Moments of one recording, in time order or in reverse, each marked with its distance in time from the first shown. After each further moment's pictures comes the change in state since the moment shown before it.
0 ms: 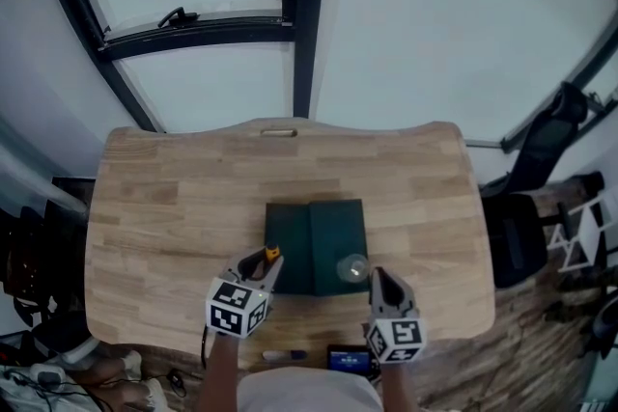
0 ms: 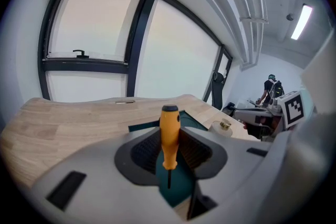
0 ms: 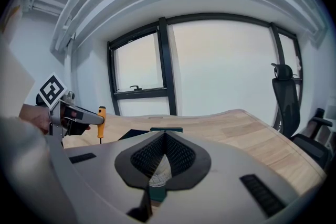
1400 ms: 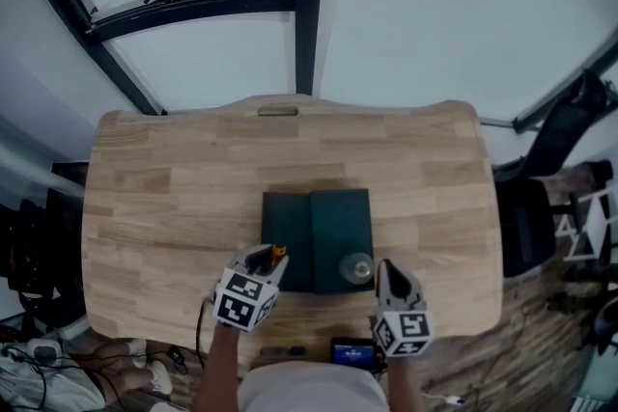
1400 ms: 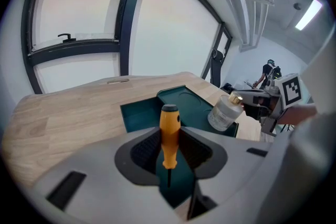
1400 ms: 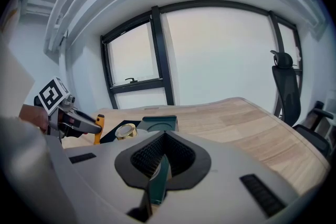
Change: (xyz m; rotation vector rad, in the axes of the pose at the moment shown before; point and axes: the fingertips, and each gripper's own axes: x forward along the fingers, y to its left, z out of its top) left arm 0.040 0.001 -0.050 0.047 0.246 -0.033; right arm 0.025 -0.023 -0.028 0.044 0.080 0.004
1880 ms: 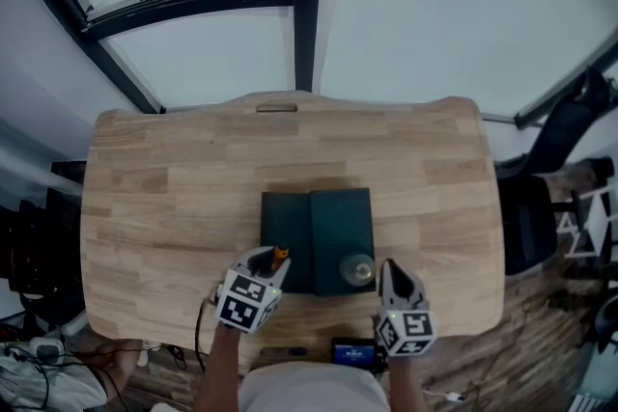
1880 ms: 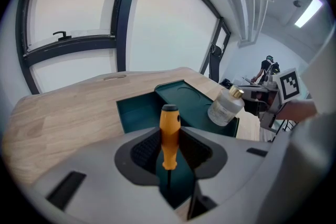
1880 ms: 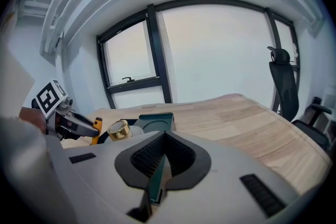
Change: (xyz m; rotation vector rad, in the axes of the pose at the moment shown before) left arm 0.009 -0.002 -0.010 0.024 0.053 -0.017; right arm 0.004 -0.009 -0.008 0.035 0.021 -0.015
